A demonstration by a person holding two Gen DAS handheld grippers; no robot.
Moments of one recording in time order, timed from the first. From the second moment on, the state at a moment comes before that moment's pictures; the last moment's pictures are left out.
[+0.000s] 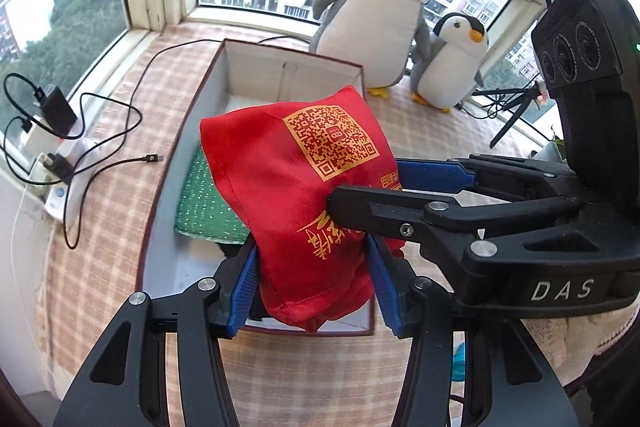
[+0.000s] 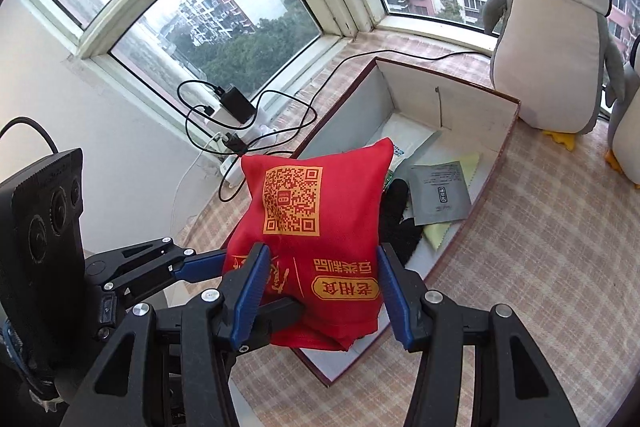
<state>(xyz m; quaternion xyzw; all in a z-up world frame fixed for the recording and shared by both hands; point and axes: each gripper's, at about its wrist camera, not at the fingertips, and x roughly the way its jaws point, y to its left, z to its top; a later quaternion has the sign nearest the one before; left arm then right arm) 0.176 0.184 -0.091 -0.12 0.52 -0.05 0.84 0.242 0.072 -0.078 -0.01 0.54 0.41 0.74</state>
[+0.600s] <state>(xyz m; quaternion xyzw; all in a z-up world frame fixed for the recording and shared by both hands) 0.202 0.207 -0.132 -0.11 0.57 -0.04 0.82 0.255 0.091 -0.094 -0.02 0.55 0.34 0.76</state>
